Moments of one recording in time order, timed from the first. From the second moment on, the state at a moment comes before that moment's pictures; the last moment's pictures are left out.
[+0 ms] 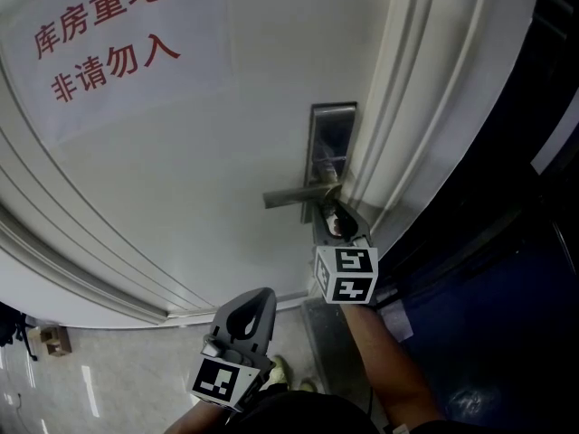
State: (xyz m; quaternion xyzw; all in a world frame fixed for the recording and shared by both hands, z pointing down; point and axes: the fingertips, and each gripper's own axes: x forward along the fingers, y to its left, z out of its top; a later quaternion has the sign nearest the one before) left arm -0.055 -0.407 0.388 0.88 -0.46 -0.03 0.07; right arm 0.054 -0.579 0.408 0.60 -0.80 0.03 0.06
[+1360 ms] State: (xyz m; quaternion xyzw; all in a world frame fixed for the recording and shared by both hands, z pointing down) left arm -0.004 -0.346 0.363 0.89 -0.44 -0.04 0.05; right arm 0.065 -0.400 0.362 0.50 -0.86 0.03 0.00
